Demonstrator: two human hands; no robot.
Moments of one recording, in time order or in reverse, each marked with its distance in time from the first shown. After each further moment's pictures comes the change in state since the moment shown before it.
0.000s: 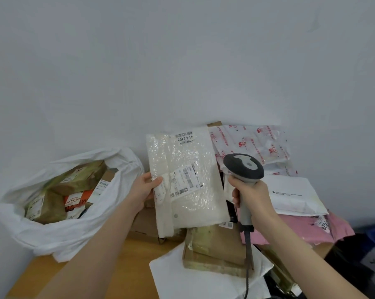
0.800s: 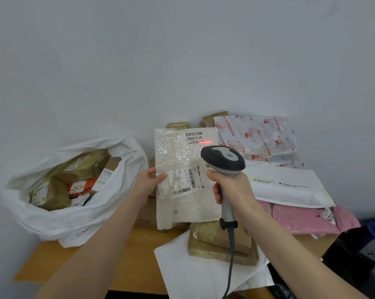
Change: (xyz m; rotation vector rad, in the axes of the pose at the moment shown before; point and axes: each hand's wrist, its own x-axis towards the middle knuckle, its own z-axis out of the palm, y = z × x) left_hand -0.003 -0.018 -0.011 0.112 0.037 0.013; right_hand -0.031 -0.010 0.053 -0.069 -0.138 0.086
